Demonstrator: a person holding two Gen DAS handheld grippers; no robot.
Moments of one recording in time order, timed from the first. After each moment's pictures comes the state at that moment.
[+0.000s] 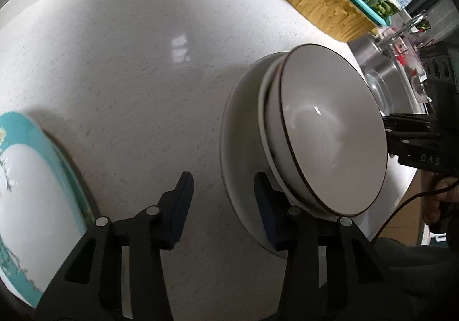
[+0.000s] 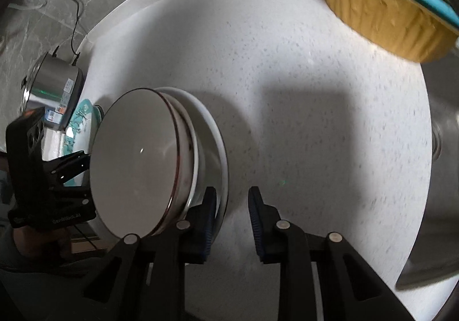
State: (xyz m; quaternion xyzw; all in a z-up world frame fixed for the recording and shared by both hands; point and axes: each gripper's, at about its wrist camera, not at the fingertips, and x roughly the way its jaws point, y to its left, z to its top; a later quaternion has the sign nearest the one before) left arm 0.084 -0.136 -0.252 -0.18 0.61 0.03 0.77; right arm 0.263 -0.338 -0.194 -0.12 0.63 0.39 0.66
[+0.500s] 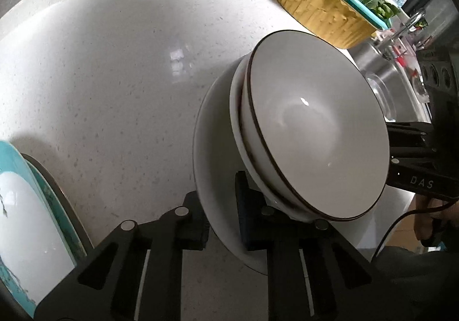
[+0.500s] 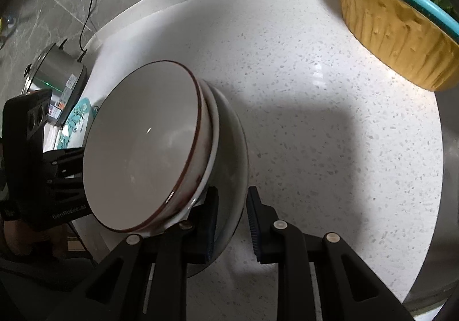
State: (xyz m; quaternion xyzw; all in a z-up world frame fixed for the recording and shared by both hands) left arm 0.113 -0.141 -0.267 -0.16 0.59 0.03 0.79; right arm 0.265 -0.323 -0.208 -0.12 0.61 0.41 0.67
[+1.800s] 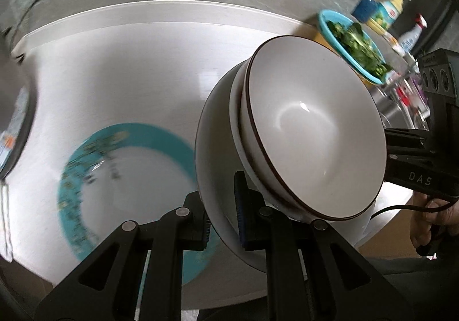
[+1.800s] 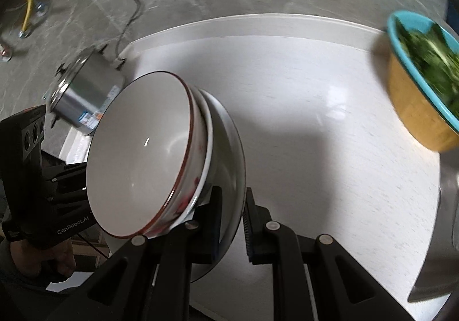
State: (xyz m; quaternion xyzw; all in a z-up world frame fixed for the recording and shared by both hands) left arm 0.002 -0.059 -0.139 -0.19 0.53 0.11 0.82; right arm 0.191 -0.233 -0.111 -0.13 0.55 0.46 0.68
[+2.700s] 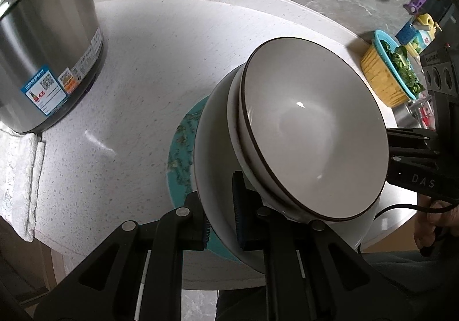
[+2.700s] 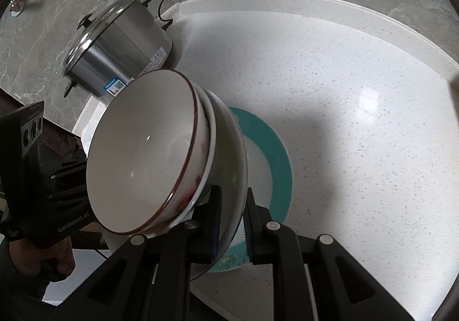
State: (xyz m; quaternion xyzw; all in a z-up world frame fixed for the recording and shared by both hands) left arm -0.104 0.072 -0.171 -0.22 0.54 0.17 0.79; right arm 0.118 -0.104 -0.143 -0.18 0.57 0.50 0.63
